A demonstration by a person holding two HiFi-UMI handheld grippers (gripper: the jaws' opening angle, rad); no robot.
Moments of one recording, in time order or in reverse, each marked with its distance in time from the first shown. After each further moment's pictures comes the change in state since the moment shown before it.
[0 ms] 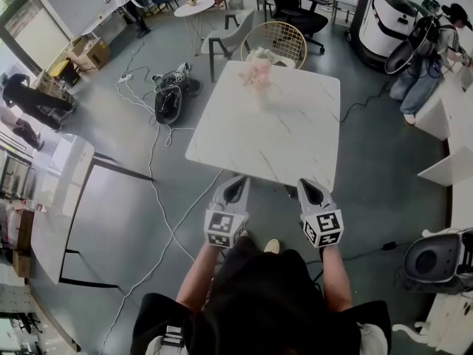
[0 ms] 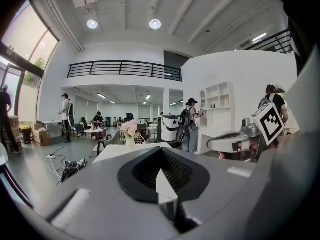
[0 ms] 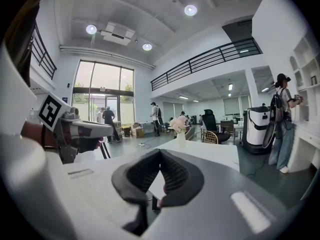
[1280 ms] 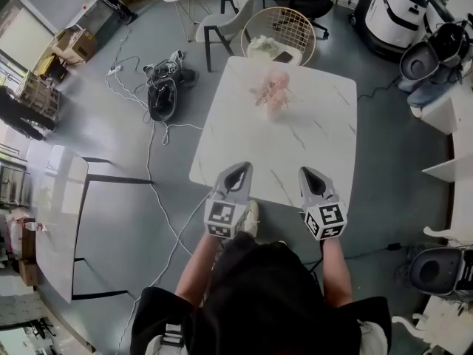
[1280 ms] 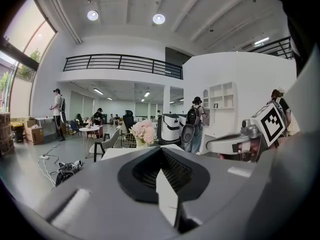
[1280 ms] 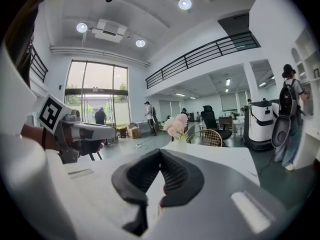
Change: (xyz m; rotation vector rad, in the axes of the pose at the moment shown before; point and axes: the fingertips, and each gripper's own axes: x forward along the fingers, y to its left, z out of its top) left arm 0.135 0.137 0.016 -0.014 0.024 -0.050; right arm 0.178 -0.040 0.036 0.048 0.020 -0.026
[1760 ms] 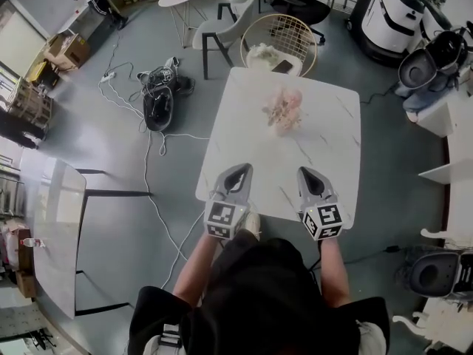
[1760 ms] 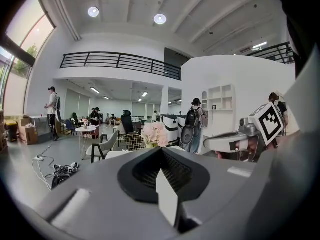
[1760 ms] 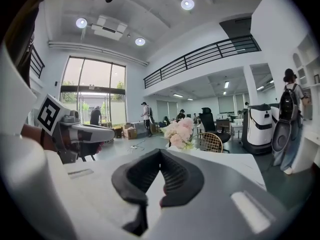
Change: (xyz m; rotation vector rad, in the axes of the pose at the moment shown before) left arm 0.032 0.074 0.011 -0.004 -0.005 -0.054; right arm 0.077 0.011 0.029 -0.014 -0.007 -0.046
